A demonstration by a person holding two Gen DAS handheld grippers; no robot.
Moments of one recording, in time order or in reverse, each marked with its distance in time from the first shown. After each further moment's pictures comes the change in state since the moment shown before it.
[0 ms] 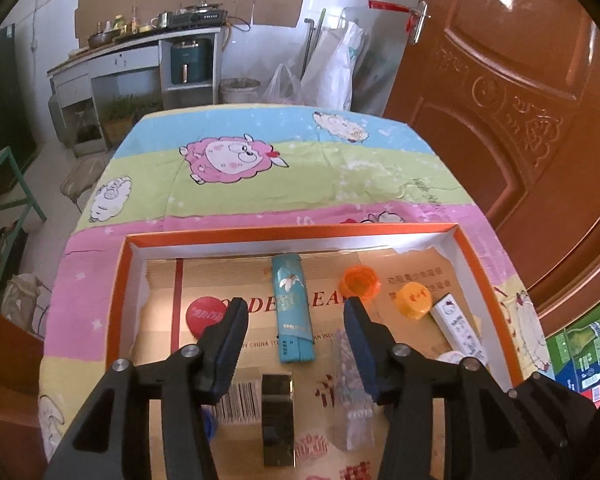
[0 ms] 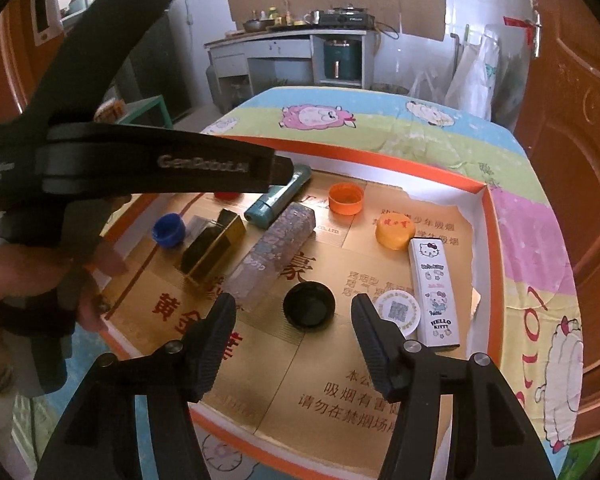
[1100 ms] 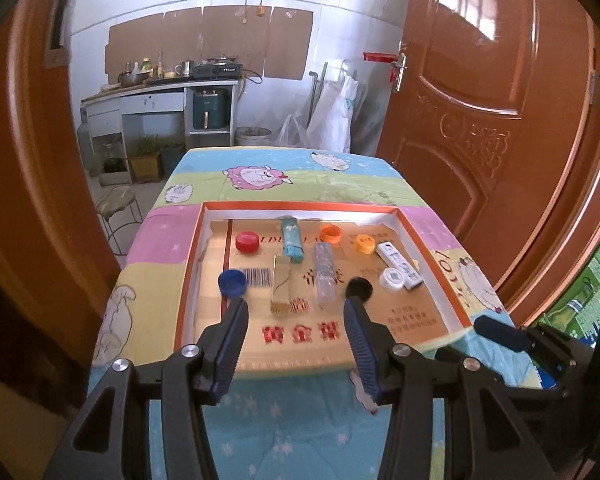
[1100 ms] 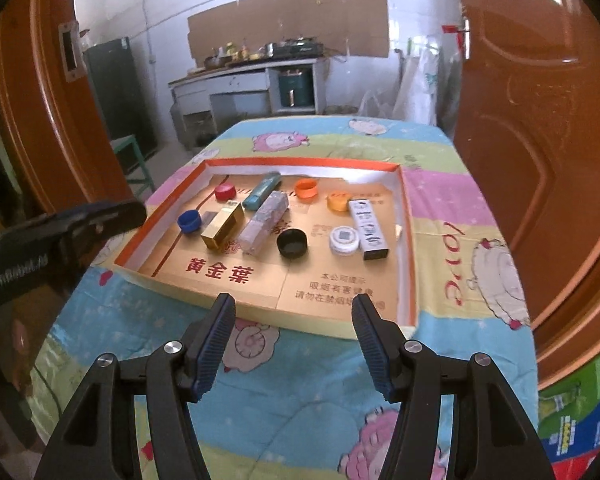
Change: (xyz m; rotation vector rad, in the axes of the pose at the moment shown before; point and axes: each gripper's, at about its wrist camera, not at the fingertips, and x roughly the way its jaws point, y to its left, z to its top) left arm -0.146 -0.016 -0.114 -0.006 -0.200 0.033; right arm -0.113 0.025 -0.069 0.135 -0.121 -0.123
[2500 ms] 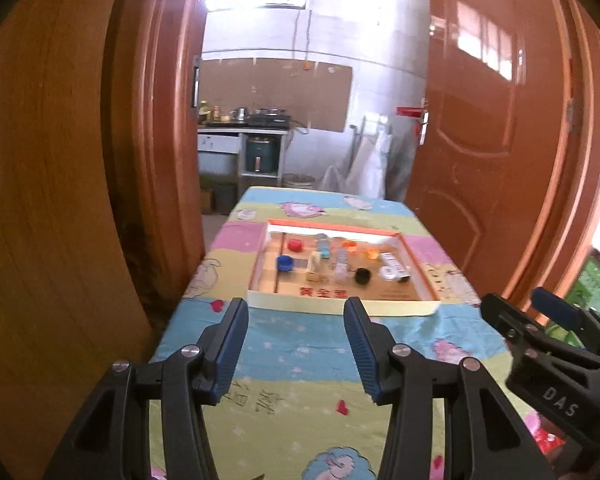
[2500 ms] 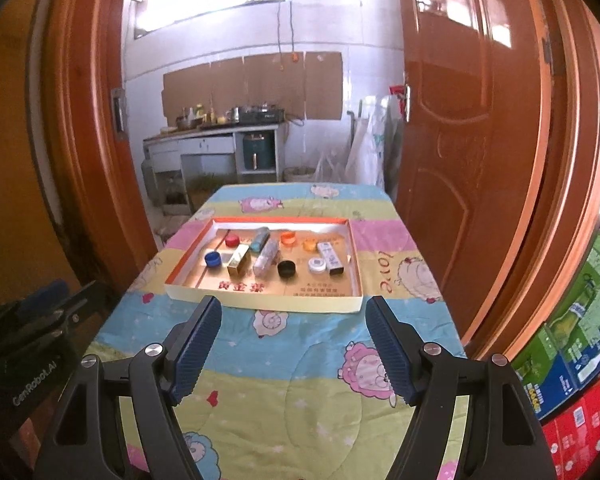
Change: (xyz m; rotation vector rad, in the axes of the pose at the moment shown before) left arm -0.162 -0.021 -0.082 -0.073 -0.199 0.145; right arm -0.167 0.064 -0.046 0.027 -0.233 -0.173
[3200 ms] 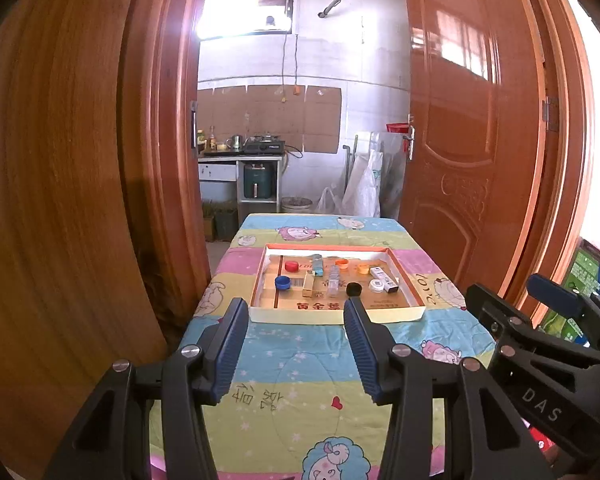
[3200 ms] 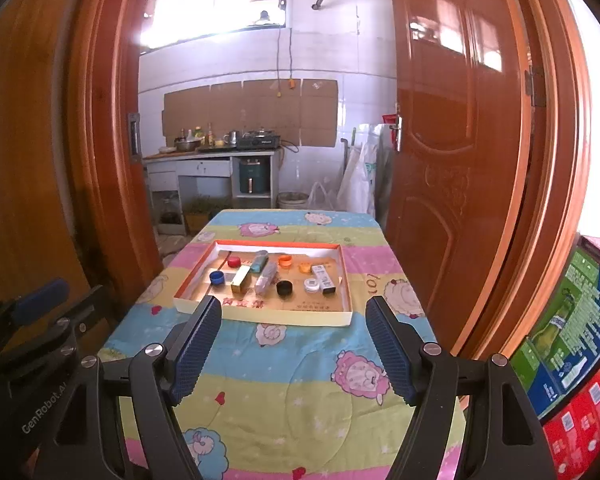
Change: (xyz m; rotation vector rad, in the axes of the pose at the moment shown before) left arm -0.044 -0.017 -0.005 0.066 -0.089 0.024; right arm -0.046 0.011 -0.002 -0.019 -0.090 -0.036
